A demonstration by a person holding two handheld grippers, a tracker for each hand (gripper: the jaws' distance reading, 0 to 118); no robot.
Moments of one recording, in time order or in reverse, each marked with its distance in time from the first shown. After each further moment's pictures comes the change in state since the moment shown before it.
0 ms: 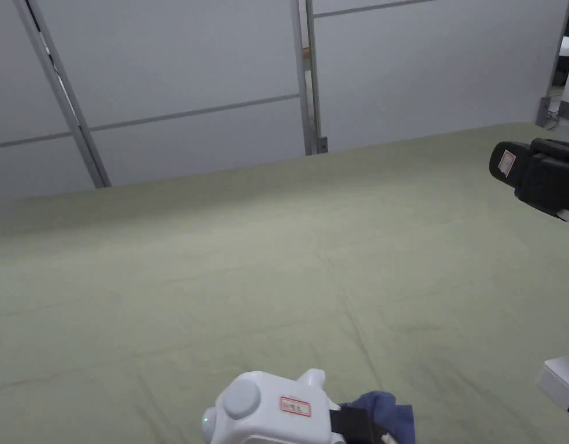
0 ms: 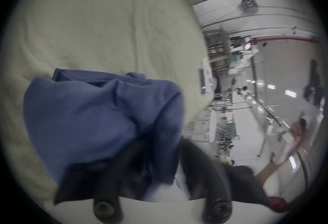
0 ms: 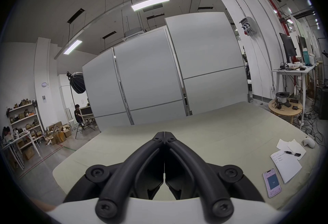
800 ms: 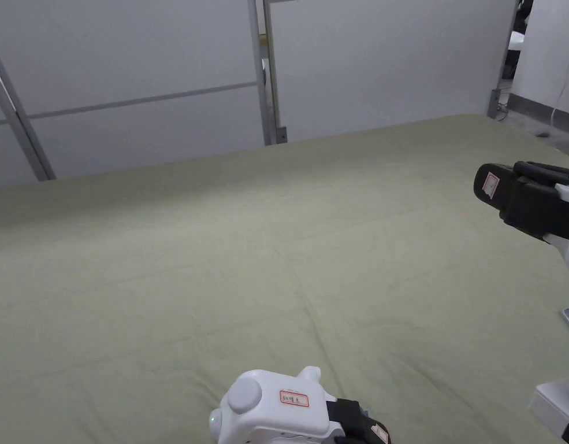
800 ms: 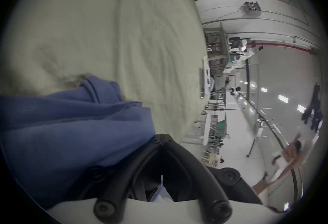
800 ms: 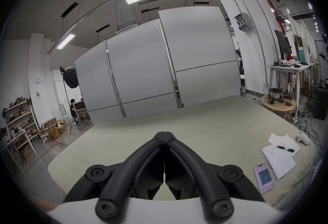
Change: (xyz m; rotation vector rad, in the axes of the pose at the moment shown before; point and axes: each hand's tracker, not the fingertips) left arm -0.015 0.032 -0.079 -0.079 -0.062 0.080; right arm 0.035 -0.017 0.006 -0.064 -0.062 0.004
